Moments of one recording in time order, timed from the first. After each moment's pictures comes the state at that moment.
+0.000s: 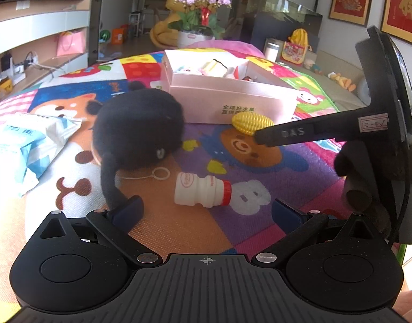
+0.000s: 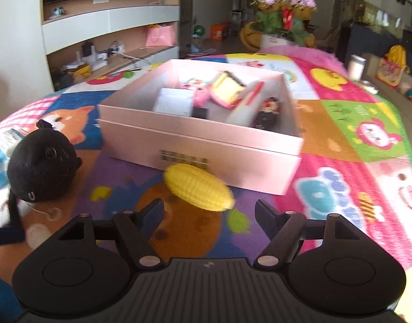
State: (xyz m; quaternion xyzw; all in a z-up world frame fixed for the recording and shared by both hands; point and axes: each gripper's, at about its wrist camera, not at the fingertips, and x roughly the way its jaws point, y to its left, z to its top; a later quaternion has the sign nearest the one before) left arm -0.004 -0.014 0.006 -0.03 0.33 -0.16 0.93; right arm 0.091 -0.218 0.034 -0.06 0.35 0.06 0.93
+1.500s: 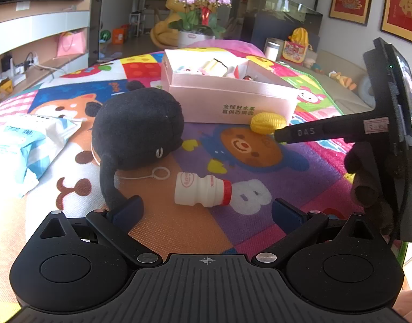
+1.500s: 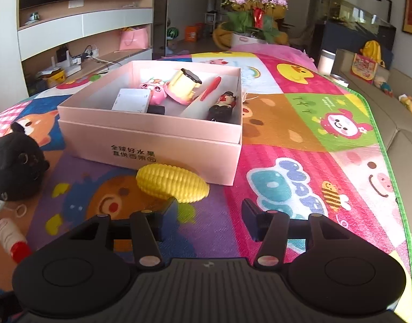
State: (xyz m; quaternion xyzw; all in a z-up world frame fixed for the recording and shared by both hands) left arm -0.004 -0.014 0.006 -0.02 0.33 -0.16 0.93; right arm 0.091 -0.238 0.031 -0.04 0.35 0.02 0.94
